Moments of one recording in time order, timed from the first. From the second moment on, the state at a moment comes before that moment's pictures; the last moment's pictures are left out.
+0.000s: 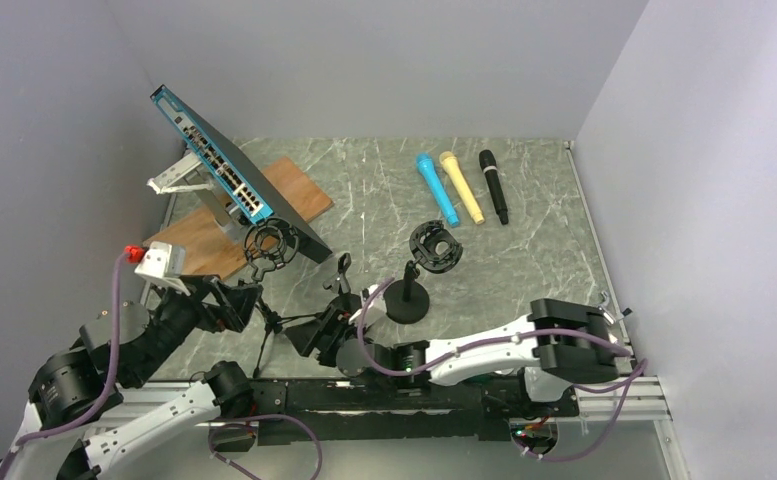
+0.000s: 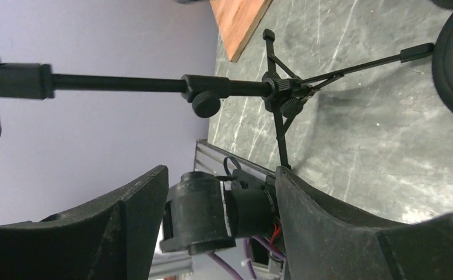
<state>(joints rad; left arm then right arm) -0.92 0.32 1.08 -0.99 -0.48 -0.47 1.56 1.58 0.87 0.36 0.72 1.39</state>
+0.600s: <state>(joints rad) -0.92 0.41 1.13 -1.08 -0.39 -0.46 1.46 1.88 0.97 0.77 0.64 1.37</state>
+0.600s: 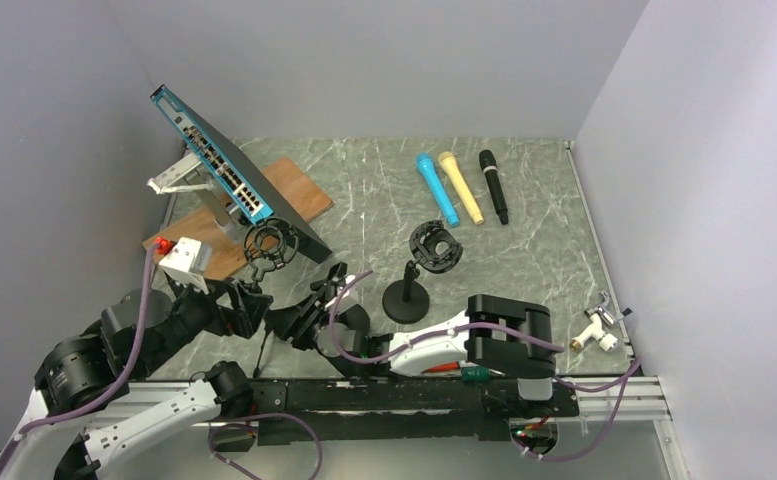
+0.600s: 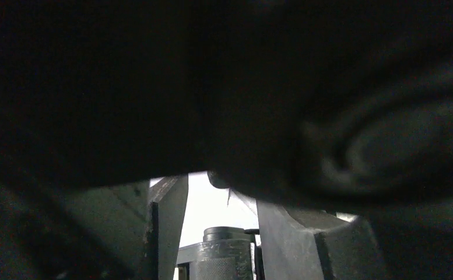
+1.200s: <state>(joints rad) -0.92 0.39 1.13 -1.12 -0.38 -0.48 1.47 1.92 1.05 0.68 0.64 1.35</state>
